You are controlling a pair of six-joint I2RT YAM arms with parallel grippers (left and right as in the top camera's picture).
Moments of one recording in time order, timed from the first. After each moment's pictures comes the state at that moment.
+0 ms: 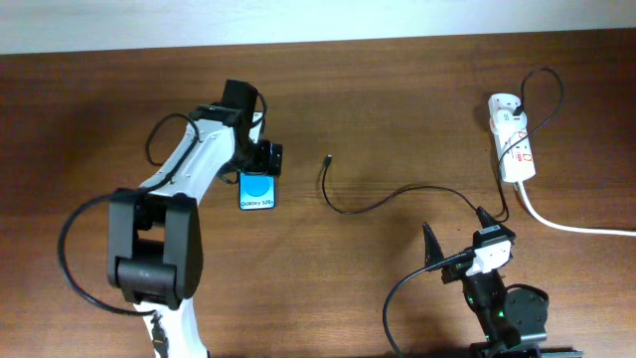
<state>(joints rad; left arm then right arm) -0.22 2.06 1.53 -0.86 0.02 -0.12 0.06 0.01 0.01 -0.06 -0.18 -0.05</state>
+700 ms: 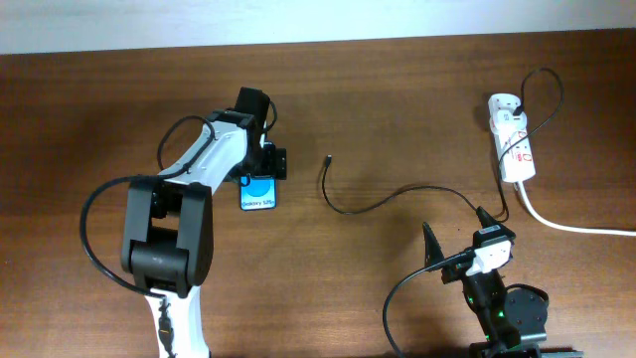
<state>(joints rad) -0.25 2.15 1.54 -0.82 -0.04 -0.23 0.06 0.01 0.01 -0.06 -0.18 -0.05</state>
